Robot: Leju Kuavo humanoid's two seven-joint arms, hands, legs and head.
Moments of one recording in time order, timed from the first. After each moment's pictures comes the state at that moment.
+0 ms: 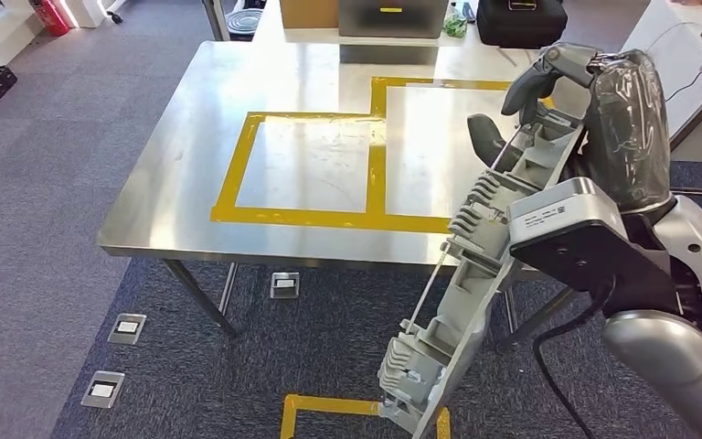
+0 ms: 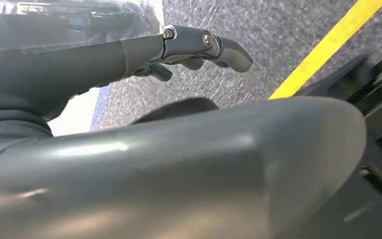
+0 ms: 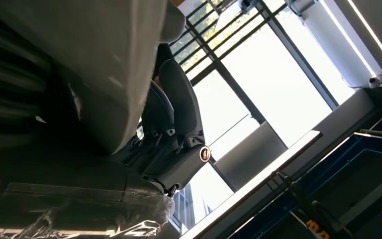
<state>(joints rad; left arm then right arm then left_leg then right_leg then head) -0.16 -0.03 -1.15 -0.24 0.40 0.15 0.11 -0.82 -0.45 0.83 -1.94 0.27 -0.35 0.38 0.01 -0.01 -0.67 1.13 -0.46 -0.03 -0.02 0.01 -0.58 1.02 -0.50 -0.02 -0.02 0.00</state>
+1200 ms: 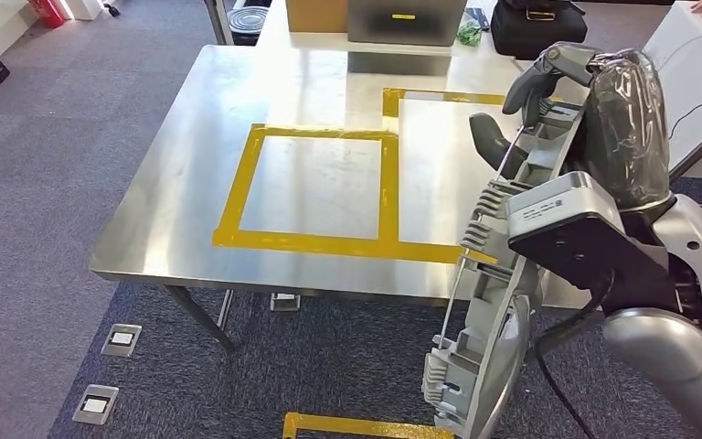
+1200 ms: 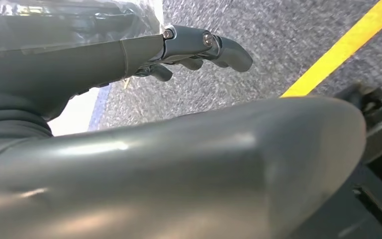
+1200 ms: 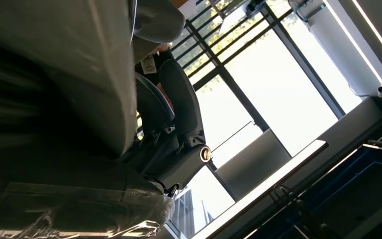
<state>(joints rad) -0.16 -0.04 -1.15 -0.24 0.40 0.18 0.11 -0.82 -0.46 0.83 -1.94 0.28 -0.35 0.39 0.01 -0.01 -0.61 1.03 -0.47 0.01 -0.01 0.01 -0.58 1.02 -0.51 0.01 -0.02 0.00</state>
